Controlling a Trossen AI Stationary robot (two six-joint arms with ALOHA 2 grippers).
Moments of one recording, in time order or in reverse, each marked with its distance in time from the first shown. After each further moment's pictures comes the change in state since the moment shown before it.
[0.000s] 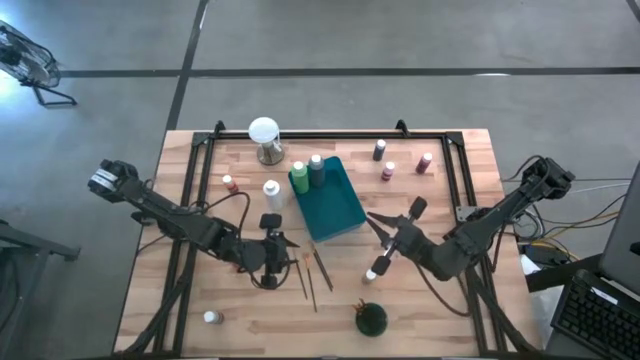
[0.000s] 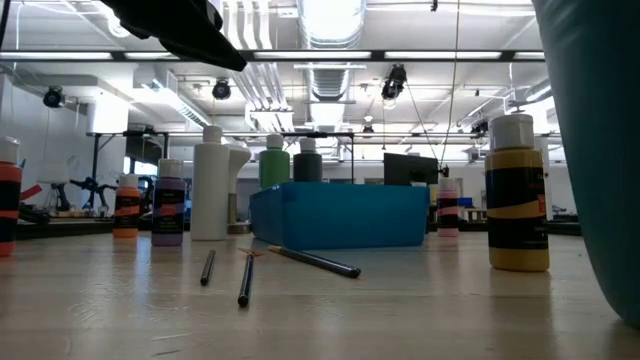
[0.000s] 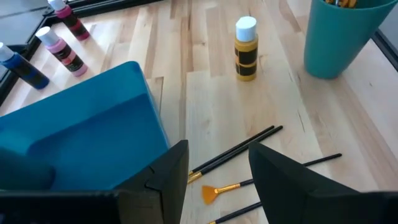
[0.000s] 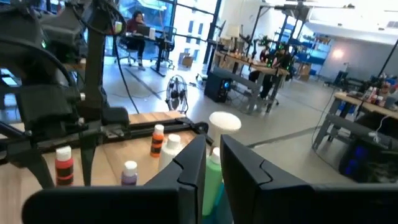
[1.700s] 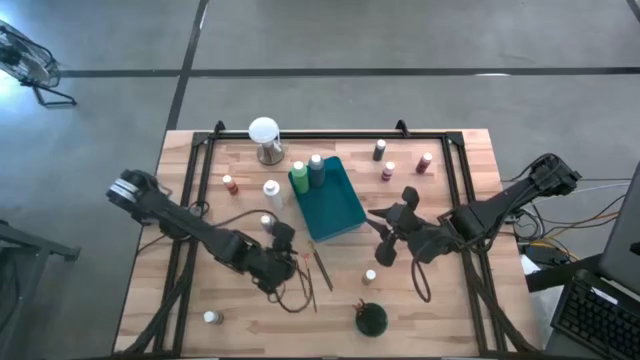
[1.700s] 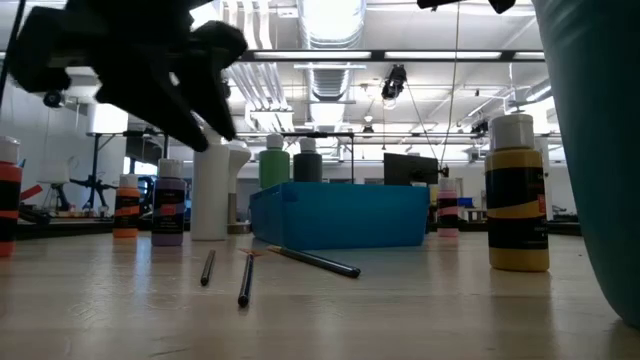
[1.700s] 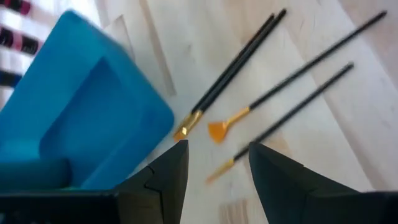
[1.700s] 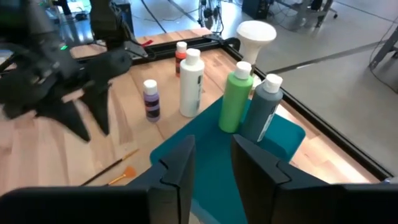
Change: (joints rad) left arm -0.011 0.235 0.146 -0.277 0.011 0.255; right arm -0.142 -0.078 0.069 -0.699 -0.371 0.564
